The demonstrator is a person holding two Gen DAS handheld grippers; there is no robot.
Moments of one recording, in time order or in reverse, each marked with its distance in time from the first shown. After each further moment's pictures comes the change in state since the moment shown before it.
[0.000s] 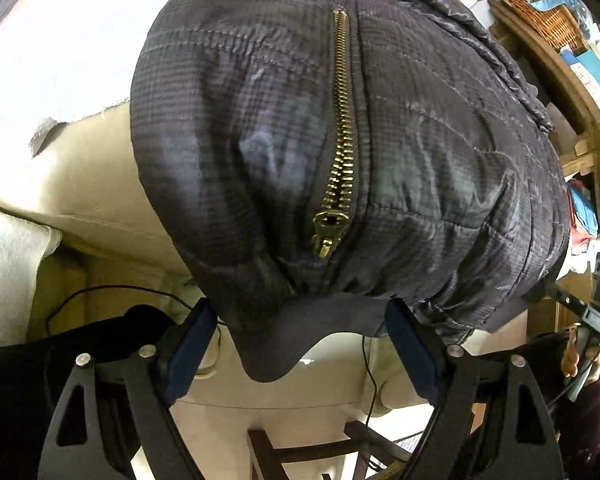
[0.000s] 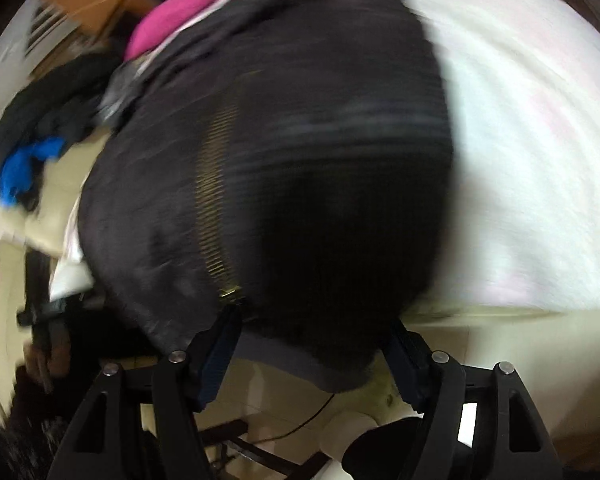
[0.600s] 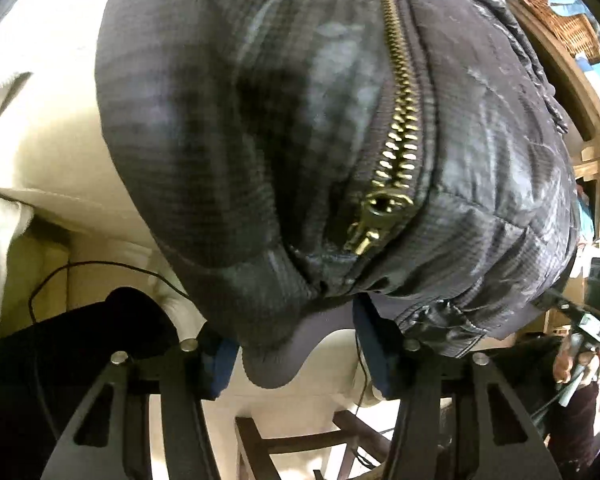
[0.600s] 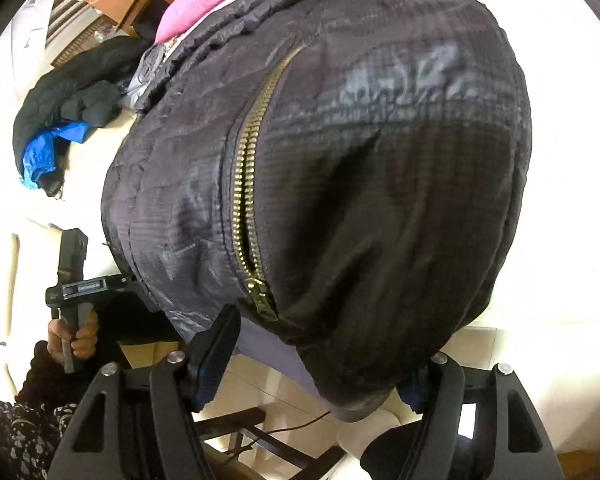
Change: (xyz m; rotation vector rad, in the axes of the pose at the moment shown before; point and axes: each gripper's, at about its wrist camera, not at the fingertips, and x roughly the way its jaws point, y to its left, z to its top) left arm 0.031 0.022 0.022 -0.053 0.093 -0.036; right arm 0.022 -0.016 -0.008 0.055 0.076 0.065
